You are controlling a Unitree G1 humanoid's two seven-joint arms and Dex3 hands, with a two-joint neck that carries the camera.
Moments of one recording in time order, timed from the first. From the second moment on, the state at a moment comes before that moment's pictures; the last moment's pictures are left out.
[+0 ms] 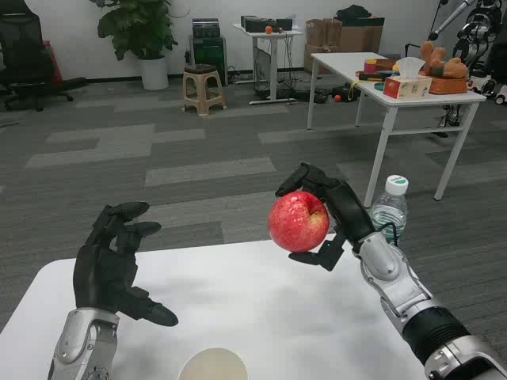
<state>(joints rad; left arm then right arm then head) -0.27 0.17 -0.18 0.52 -0.67 -0.70 -0.16 -0.46 -0.43 0.22 0.54 0.08 -0.65 -0.04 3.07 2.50</state>
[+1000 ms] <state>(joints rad) -0.27 0.17 -0.20 0.55 -0.69 -0.71 -0.16 -0.39 -0.41 0.21 0.46 0.08 -0.63 -0.05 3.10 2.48</state>
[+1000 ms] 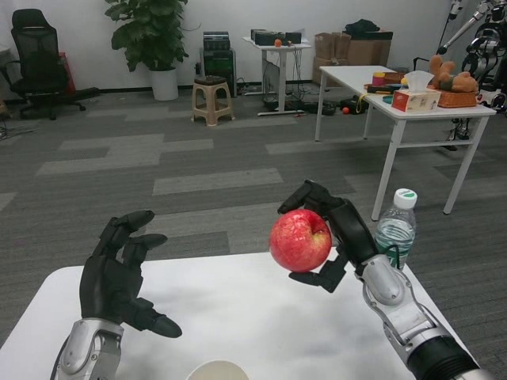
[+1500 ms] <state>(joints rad) -0.27 0.18 -0.20 0.55 -0.70 -0.71 -0.16 -0.20 -0.53 0.29 0.33 0.07 -0.56 -0.01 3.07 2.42</state>
